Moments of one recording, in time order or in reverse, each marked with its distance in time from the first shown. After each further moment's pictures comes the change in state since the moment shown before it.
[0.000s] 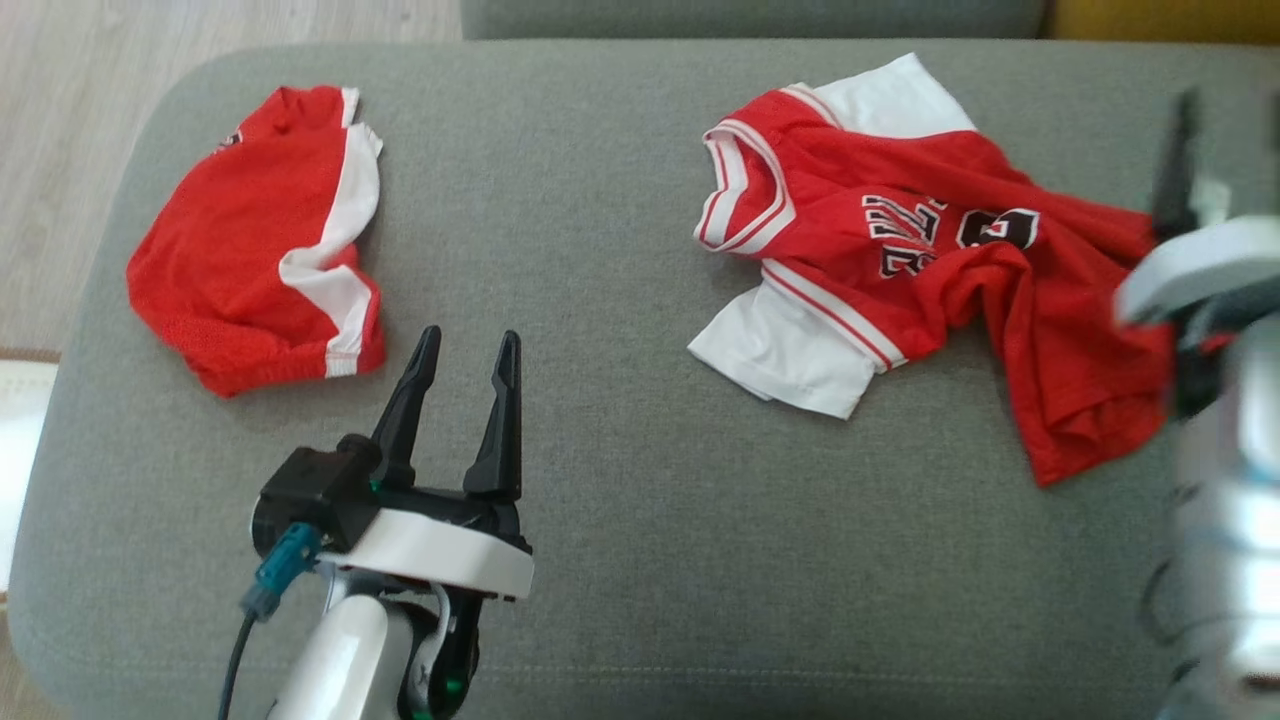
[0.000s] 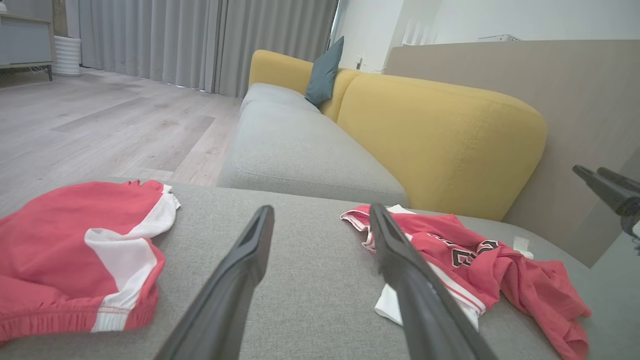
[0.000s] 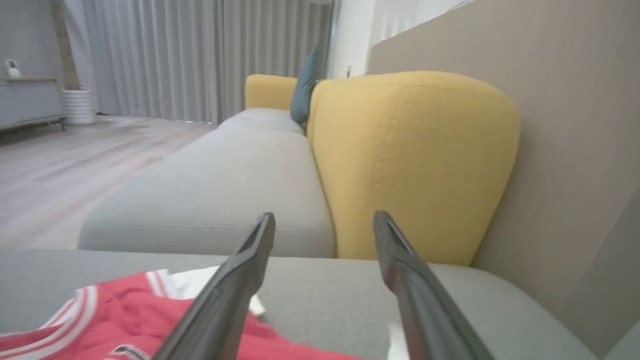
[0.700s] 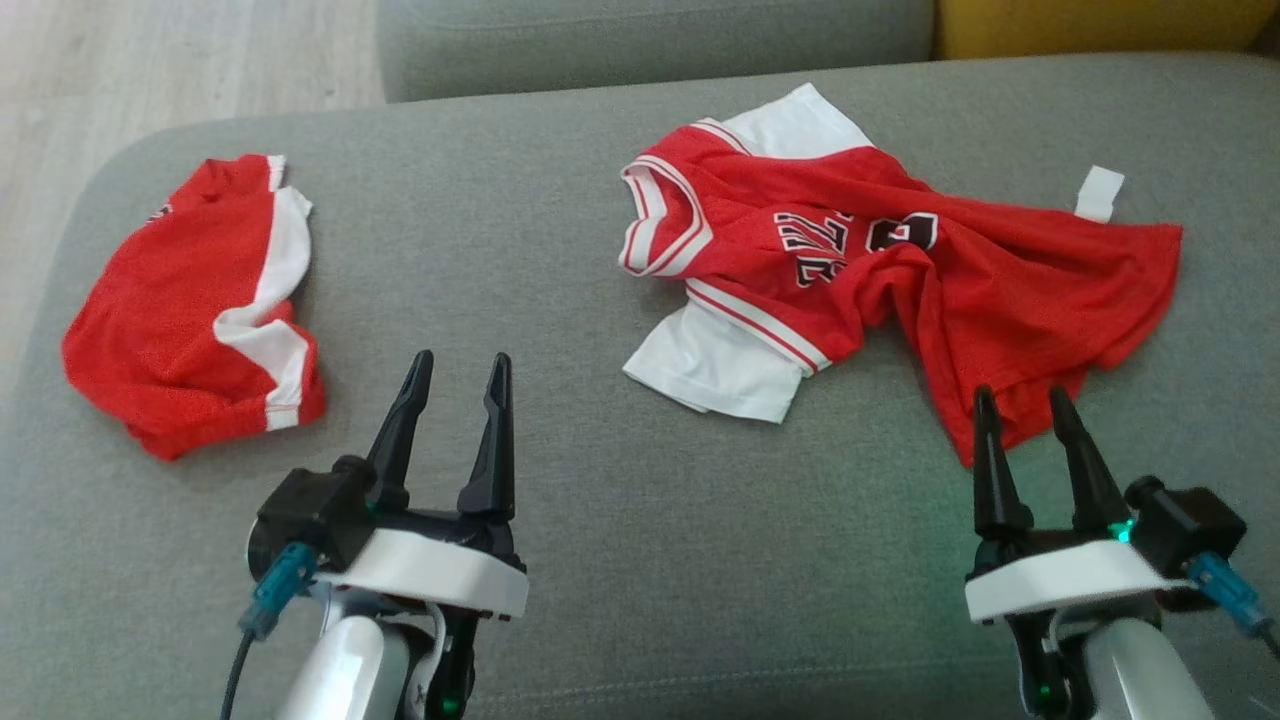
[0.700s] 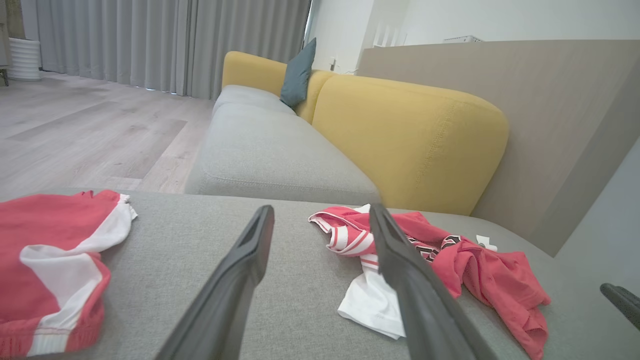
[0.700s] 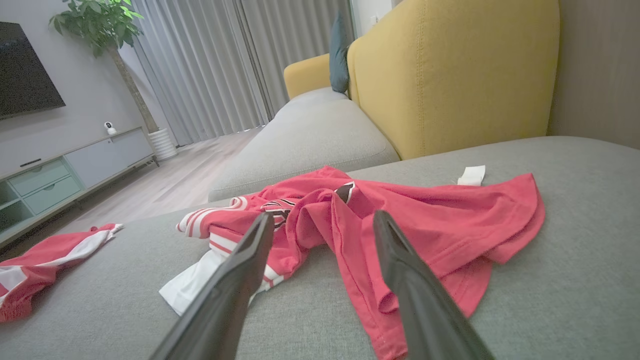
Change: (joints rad) left arm 0.039 0.000 0.011 -0.004 0.000 0.009 0.000; right arm 0.648 0.096 0.371 -0.447 0.495 0.000 -0.040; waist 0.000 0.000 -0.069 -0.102
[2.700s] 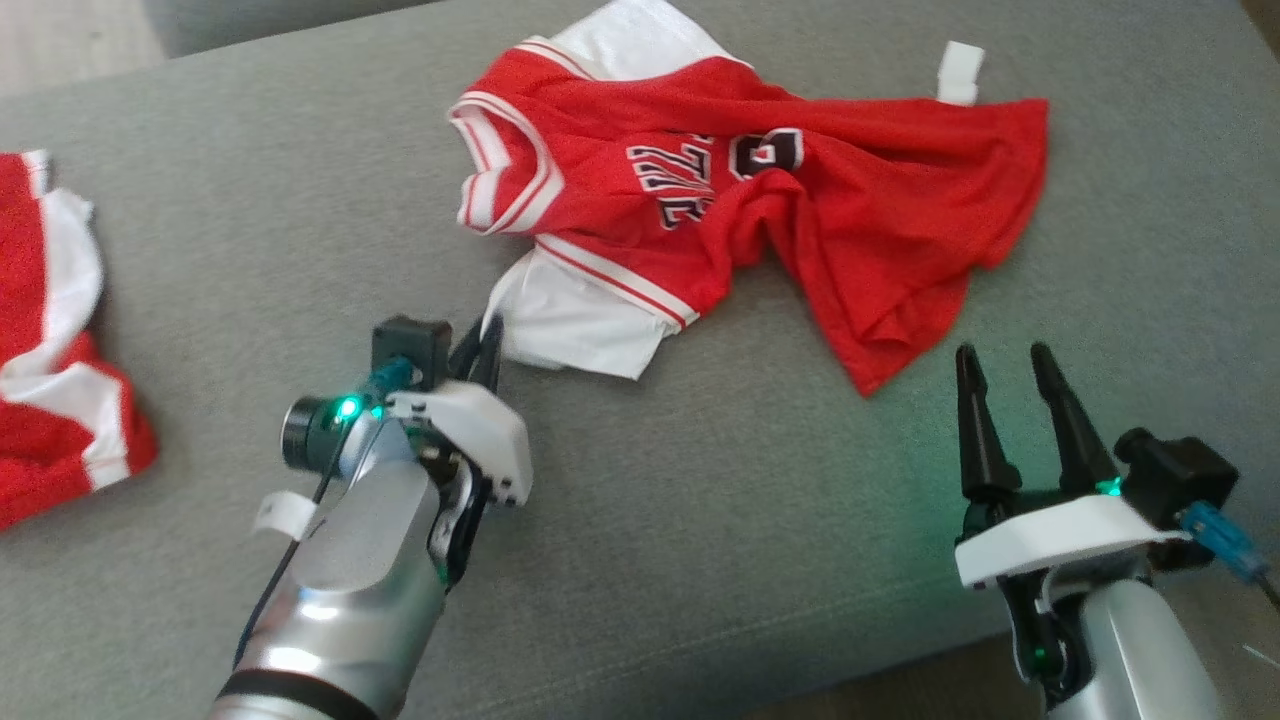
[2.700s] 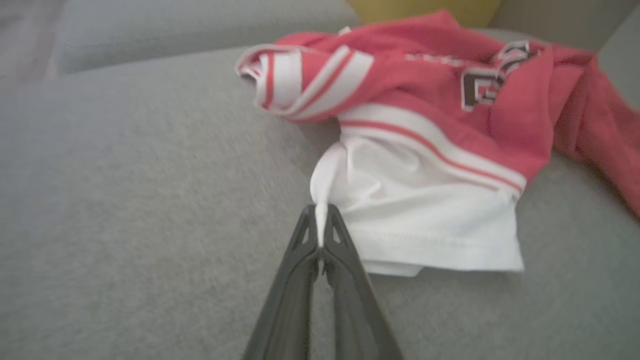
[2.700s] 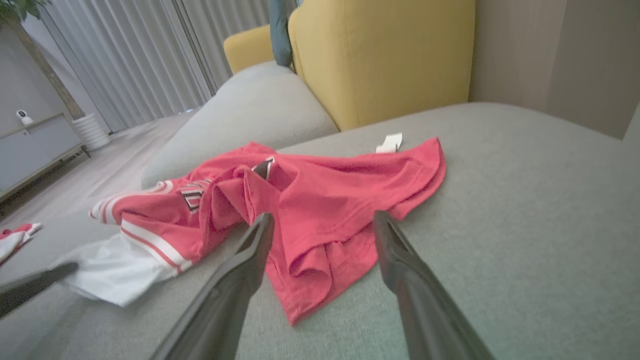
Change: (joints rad) left arm -0.534 -0.017 -0.228 0.879 -0.072 -0.005 0.009; right arm -0.055 0.001 0.024 -0.059 0.022 0.000 0.074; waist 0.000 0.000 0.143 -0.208
